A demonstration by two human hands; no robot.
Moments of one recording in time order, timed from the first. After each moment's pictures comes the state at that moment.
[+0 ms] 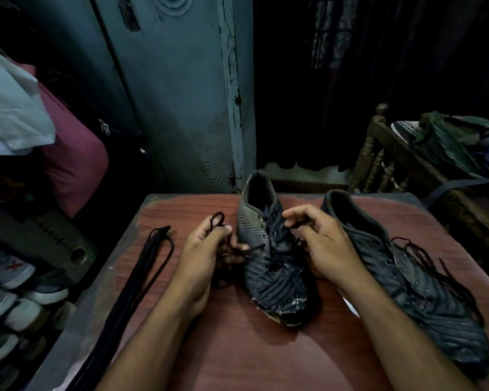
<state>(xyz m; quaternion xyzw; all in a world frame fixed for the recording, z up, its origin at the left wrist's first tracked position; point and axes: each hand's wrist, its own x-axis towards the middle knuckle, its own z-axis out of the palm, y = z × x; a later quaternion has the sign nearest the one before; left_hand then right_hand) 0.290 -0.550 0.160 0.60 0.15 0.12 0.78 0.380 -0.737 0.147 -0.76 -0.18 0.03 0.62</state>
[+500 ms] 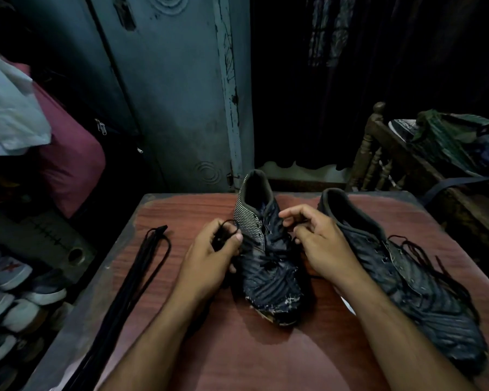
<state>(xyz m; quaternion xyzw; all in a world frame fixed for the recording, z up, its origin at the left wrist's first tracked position) 0.292 -0.548 0.140 0.75 0.10 0.15 0.63 0.380 -0.736 0.147 -0.79 -0.18 0.02 0.59</state>
